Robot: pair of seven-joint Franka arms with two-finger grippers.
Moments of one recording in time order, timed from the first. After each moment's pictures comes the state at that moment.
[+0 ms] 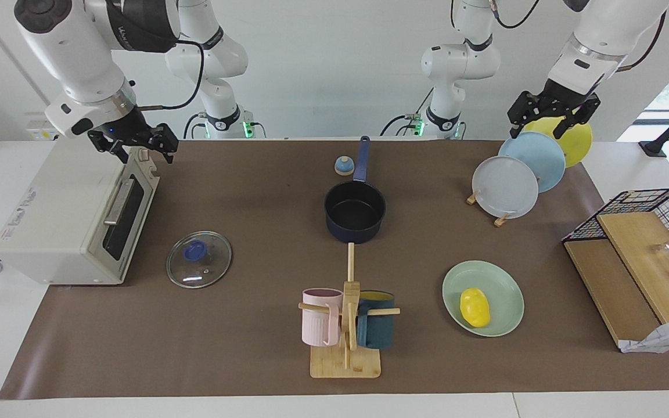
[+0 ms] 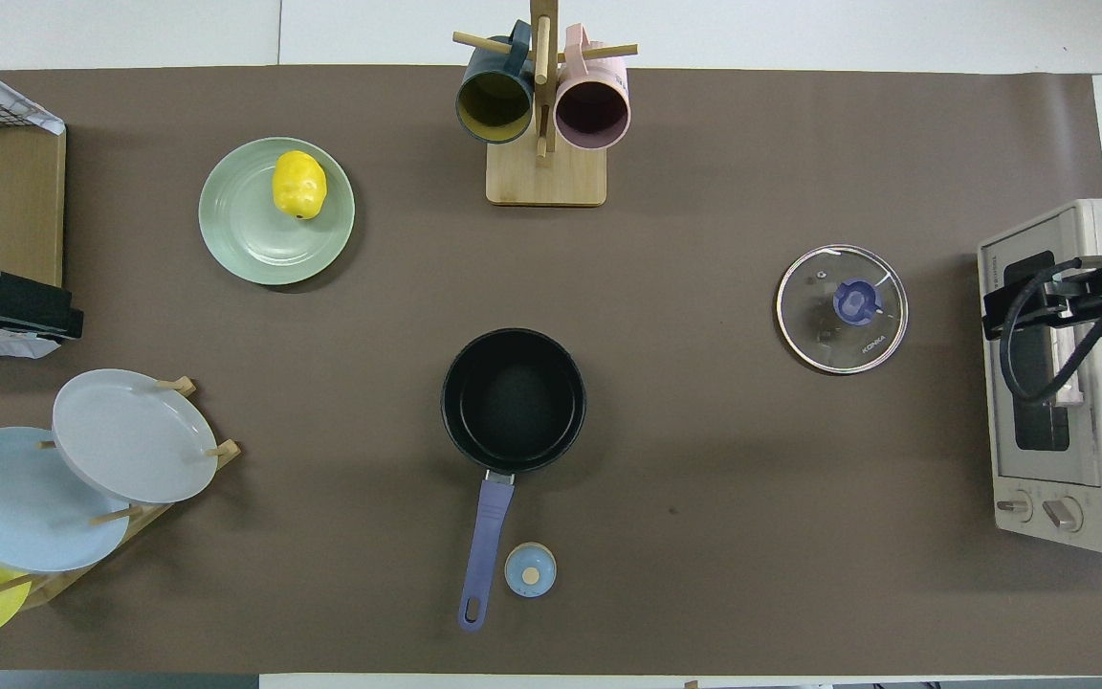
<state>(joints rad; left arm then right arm) -0.07 -0.06 -0.04 -1.53 -0.02 1.45 -0.03 0.03 0.00 -0.04 -1.62 -0.04 1.49 0.00</state>
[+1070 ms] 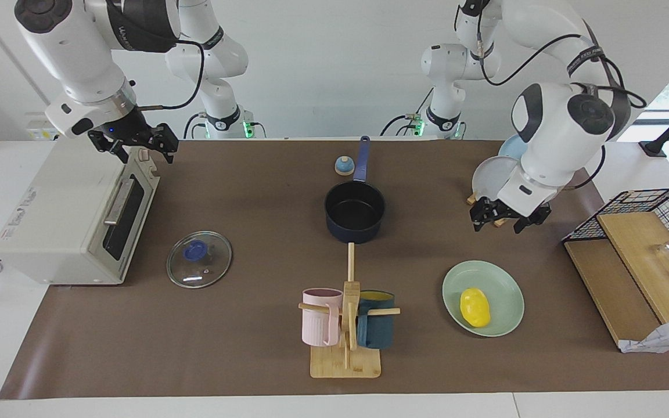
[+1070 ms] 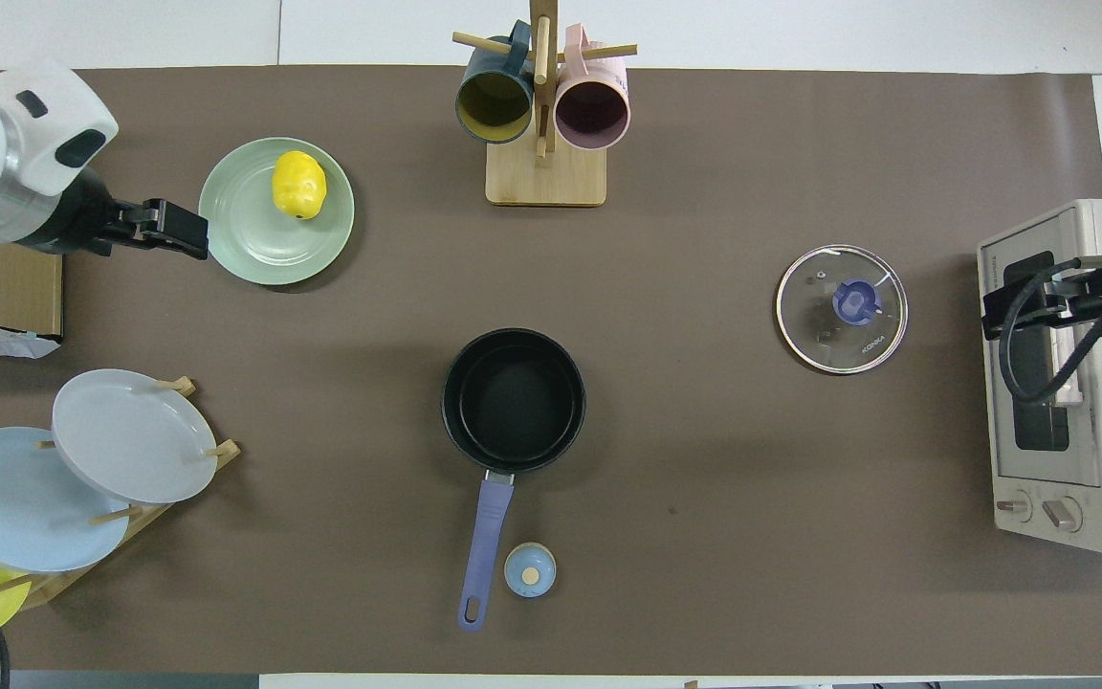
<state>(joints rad) -0.15 0.29 -0.06 -1.58 -0.02 1.88 -0.07 0.03 0.00 -0.04 -1.62 -0.04 1.49 0.00</state>
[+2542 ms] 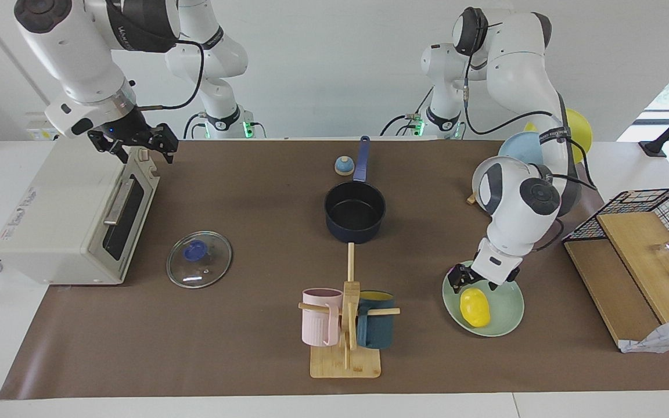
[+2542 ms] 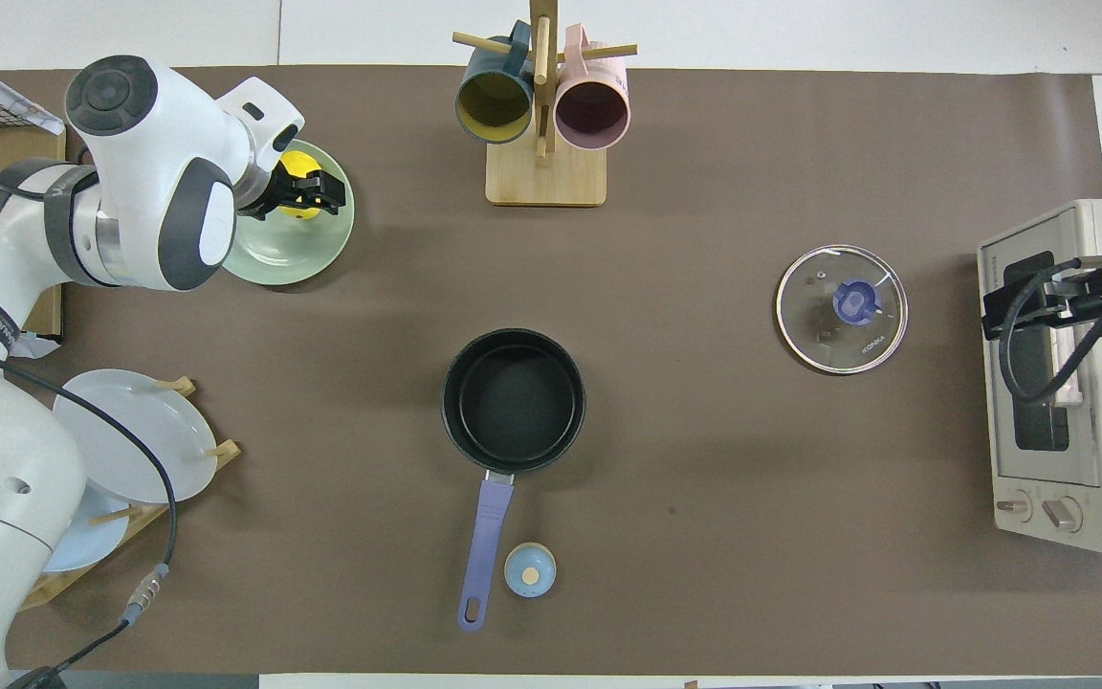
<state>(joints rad) -0.19 0.55 -0.03 -1.50 -0.01 2.16 -0.21 0.03 0.00 -0.04 -1.62 -0.04 1.49 0.00</state>
